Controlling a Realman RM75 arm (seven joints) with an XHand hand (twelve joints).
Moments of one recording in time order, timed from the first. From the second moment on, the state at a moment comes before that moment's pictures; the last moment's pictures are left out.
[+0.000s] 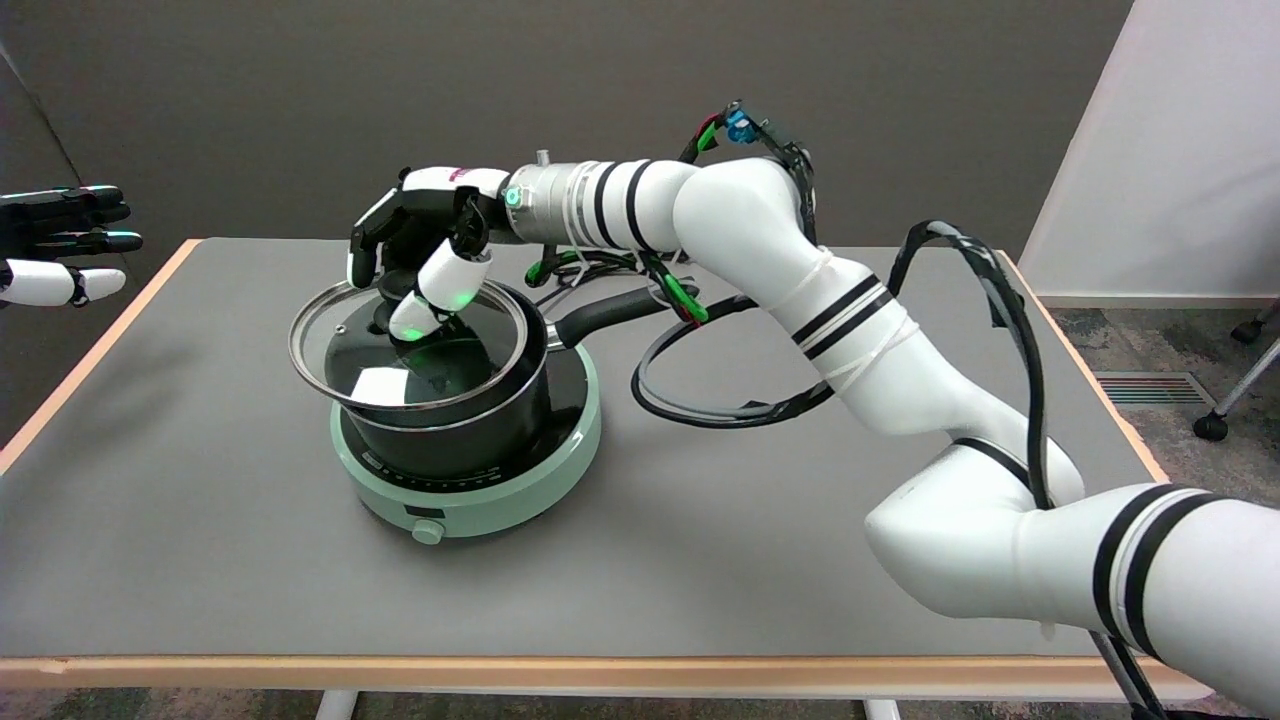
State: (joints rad) arm 0.92 -1.53 -1.96 1.22 0.72 -0.81 0.46
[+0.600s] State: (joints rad) arm 0.91 -1.52 -1.95 1.24 0.72 -0.81 0.46
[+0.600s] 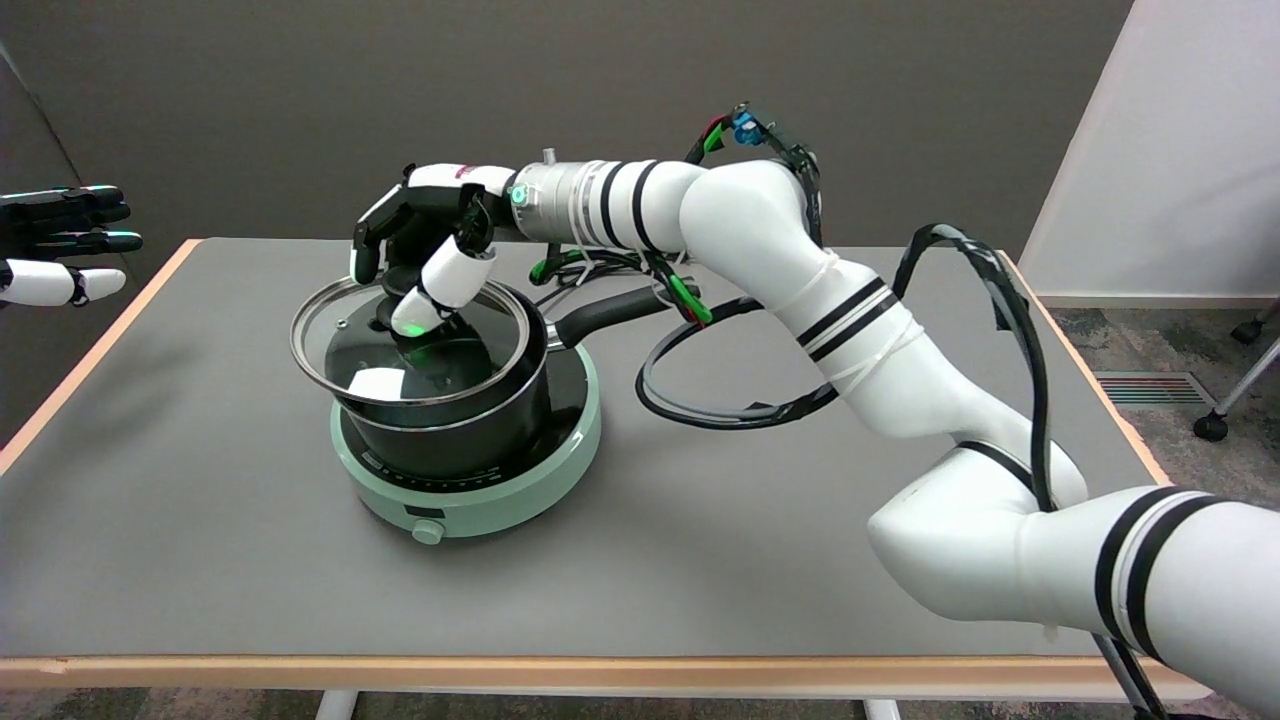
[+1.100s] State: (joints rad) arm 0.88 -1.50 -1.94 1.26 0.72 -0.79 0.46
